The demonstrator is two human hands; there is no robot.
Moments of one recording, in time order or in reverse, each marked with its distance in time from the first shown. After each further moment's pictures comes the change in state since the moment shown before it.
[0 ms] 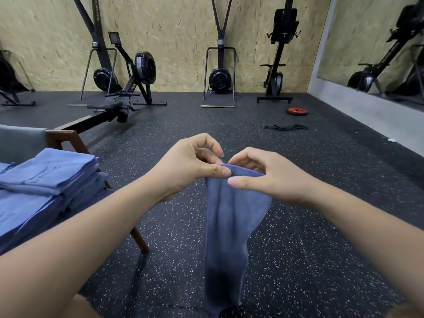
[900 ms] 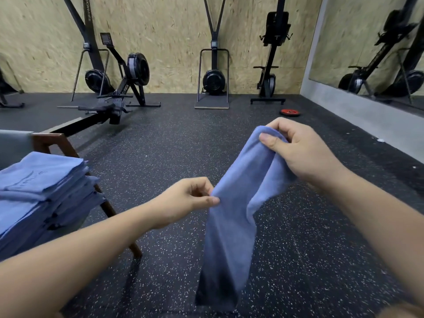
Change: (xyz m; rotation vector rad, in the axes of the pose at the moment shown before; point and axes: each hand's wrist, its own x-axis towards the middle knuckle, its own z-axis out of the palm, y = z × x) left_hand -0.007 -0.080 0.011 0.094 -0.181 -0.127; right_hand -0.003 0.003 -0.053 -0.021 0.388 -0.081
